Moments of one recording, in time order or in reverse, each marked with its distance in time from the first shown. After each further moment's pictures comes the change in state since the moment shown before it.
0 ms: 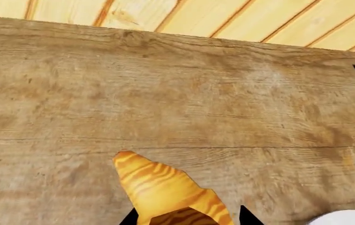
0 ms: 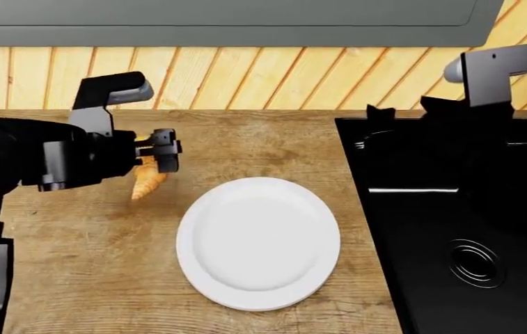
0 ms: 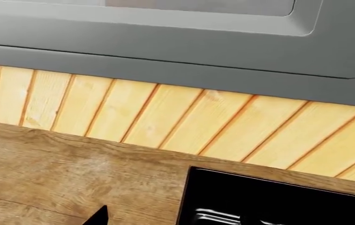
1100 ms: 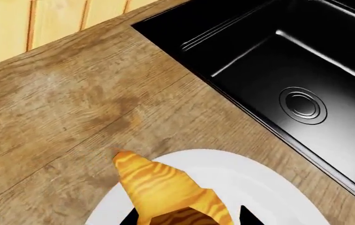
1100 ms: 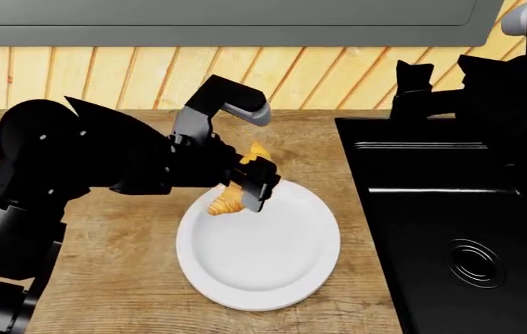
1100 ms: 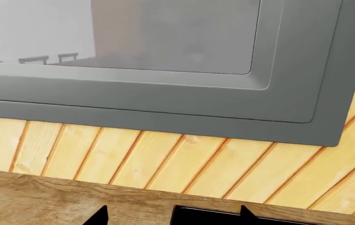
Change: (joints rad) left arm -0.102 0.115 0.327 0.232 -0.030 -0.036 0.386; right arm 0.079 0.050 0.078 -0.045 0.070 0.017 0.061
